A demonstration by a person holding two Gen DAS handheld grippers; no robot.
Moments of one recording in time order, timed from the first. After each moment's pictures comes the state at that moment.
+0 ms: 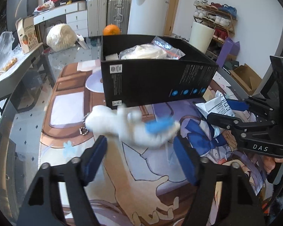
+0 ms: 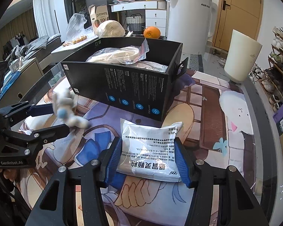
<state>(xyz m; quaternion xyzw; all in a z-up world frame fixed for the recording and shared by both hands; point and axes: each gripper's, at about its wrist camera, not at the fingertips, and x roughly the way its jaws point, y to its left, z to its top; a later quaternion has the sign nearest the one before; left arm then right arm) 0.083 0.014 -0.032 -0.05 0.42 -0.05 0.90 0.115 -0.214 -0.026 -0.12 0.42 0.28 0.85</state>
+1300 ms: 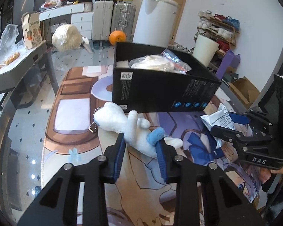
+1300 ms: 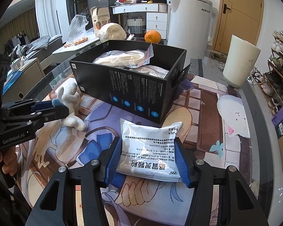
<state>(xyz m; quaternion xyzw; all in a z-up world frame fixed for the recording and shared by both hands) 0.081 0.028 -0.024 -0.08 0.39 -0.05 0.92 0.110 -0.216 -0.018 -0.12 0.41 0.28 0.86</state>
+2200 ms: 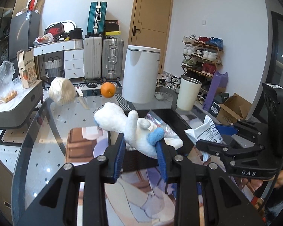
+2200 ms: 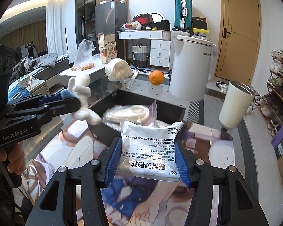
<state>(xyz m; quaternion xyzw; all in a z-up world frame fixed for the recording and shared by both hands) 0.093 0.032 0.059 -0.05 0.27 -0.07 0.96 0.124 -0.205 0.051 -0.10 0.32 0.31 0.89</state>
